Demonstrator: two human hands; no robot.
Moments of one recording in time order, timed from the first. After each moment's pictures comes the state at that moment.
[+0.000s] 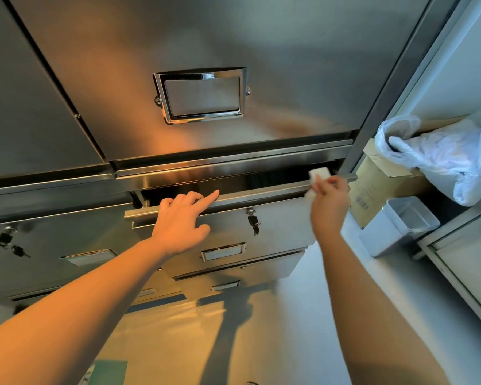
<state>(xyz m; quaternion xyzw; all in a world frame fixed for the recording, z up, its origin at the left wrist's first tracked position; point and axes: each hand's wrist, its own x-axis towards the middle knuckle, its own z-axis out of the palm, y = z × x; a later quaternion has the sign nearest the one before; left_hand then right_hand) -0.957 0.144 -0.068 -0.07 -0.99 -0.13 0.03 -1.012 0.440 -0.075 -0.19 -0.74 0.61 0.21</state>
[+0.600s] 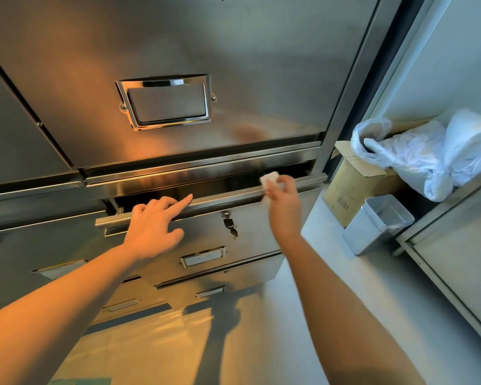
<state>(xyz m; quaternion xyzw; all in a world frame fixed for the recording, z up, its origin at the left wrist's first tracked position) -0.958 0.146 -0.071 -0.07 -0.99 -0.12 0.05 -1.000 0.418 -0.079 -0.09 -0.80 0.57 0.13</state>
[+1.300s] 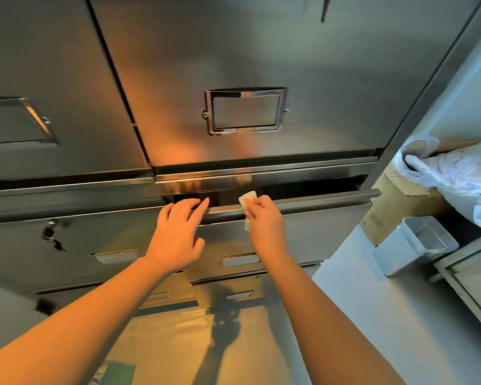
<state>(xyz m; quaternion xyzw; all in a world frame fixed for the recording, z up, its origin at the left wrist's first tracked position) -0.918 0.086 -0.061 -0.06 -0.99 -0.10 0.09 -0.969 0.278 -0.068 -0.03 -0.84 0.54 0.02</state>
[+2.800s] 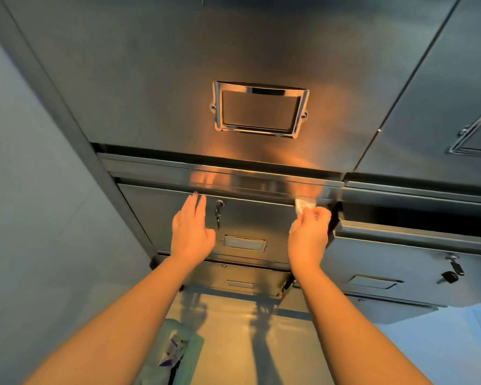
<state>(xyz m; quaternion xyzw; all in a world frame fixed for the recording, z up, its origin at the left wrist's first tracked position) -0.841 -0.204 -0.105 0.19 -0.95 -0.20 0.11 -0.920 0.005 -0.089 -0.10 -0.83 0.54 0.09</state>
